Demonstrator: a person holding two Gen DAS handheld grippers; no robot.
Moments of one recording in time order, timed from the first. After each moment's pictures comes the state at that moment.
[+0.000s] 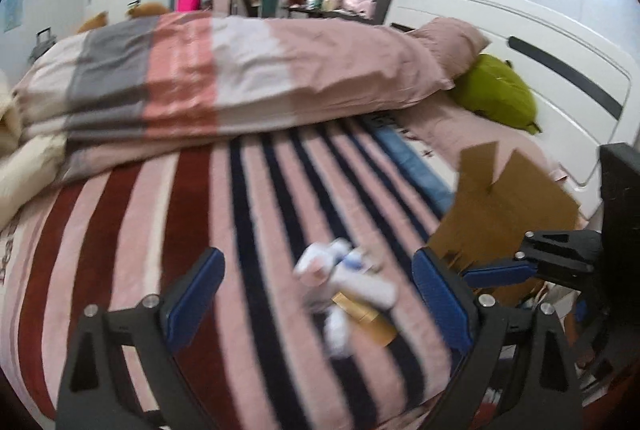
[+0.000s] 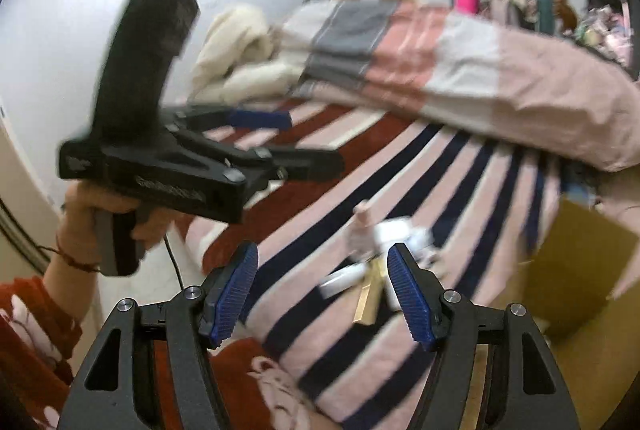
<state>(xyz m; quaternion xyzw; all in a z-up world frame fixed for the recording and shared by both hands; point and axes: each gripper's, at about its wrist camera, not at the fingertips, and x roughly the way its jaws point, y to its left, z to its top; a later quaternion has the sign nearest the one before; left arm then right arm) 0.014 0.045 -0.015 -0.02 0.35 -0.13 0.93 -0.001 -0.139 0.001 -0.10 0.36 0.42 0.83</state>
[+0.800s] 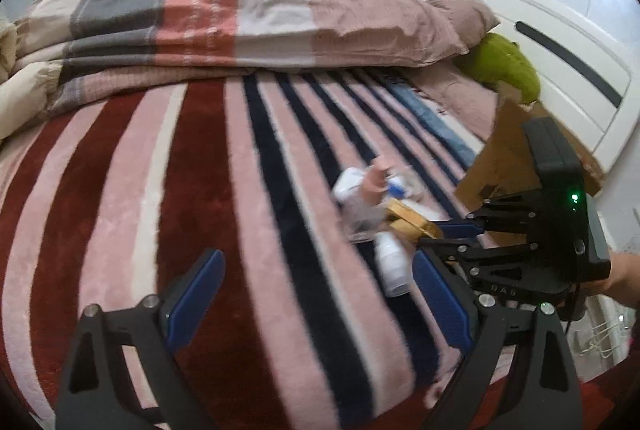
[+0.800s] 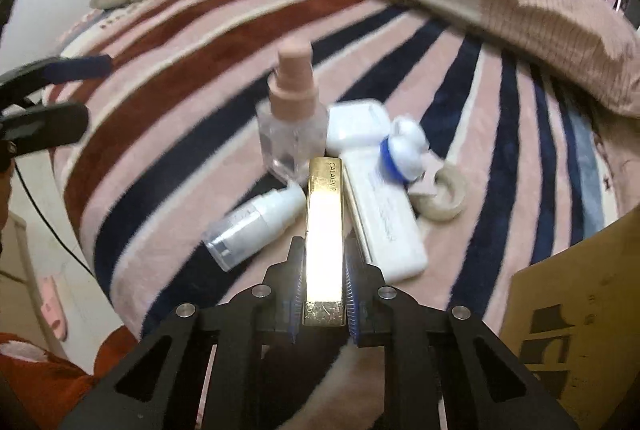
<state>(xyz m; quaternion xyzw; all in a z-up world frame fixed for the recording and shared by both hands) 0.006 0.080 -0.091 -0.06 0.38 -0.17 0.91 0.053 -0.098 -0.127 -0.19 0.46 0.29 0.82</state>
